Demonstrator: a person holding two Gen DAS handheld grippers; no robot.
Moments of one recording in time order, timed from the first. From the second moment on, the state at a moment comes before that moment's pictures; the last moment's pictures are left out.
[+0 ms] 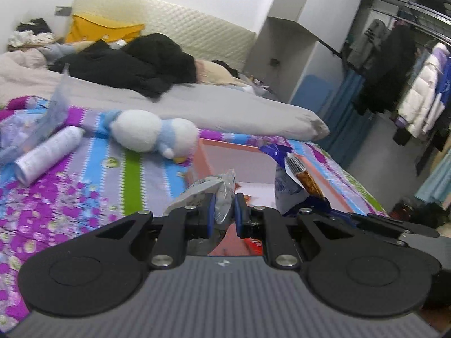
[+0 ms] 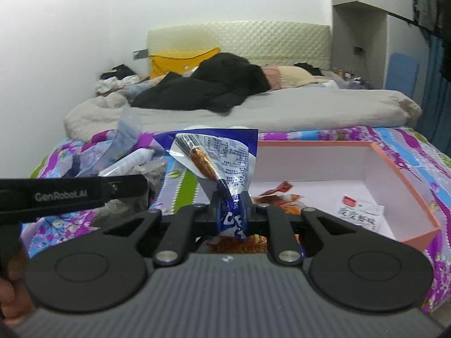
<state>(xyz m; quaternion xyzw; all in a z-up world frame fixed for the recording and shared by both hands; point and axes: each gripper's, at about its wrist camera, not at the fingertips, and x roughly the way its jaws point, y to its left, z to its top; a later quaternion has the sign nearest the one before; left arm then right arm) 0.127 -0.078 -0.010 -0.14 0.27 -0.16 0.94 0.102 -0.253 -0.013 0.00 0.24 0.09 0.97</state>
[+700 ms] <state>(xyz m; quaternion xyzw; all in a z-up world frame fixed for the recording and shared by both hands) 0.212 -0.188 -0.011 -0.09 0.29 -0.24 0.92 0.151 -0.338 -0.011 0.02 0.23 0.03 0.97</state>
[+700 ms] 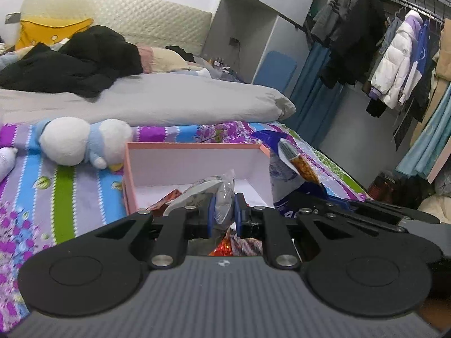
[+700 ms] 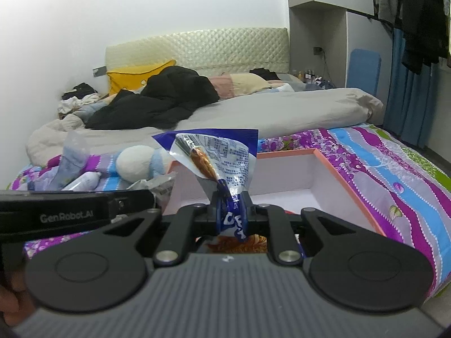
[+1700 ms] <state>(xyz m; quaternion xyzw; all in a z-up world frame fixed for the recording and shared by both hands) 0.359 -0.232 -0.077 -0.03 0.36 -0.19 0.91 0.264 -0.391 -0.084 0.07 0.31 -0.01 0.95</state>
